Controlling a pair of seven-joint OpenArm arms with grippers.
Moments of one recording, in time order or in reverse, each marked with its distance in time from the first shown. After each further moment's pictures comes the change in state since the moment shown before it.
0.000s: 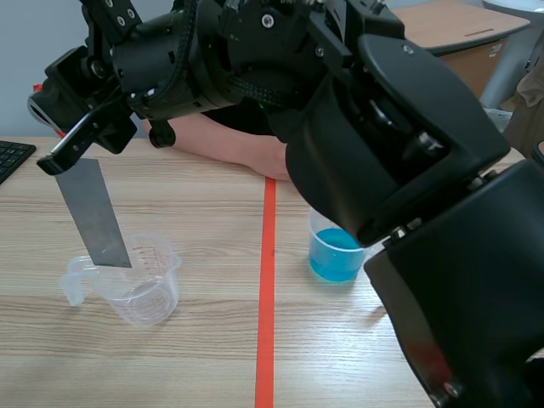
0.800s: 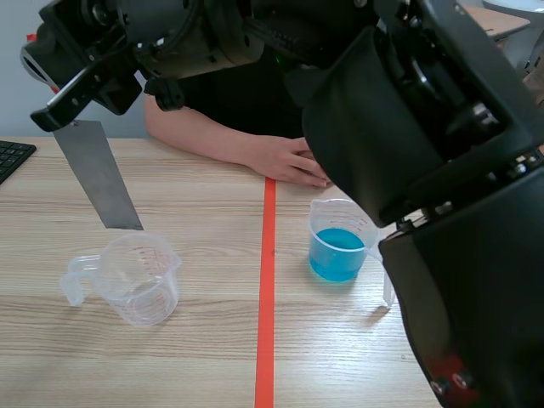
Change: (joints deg) left arm 0.0 0.0 0.0 0.0 0.0 0.8 0.0; right arm 0.0 0.0 3.1 6.8 3.4 0.0 -5.7
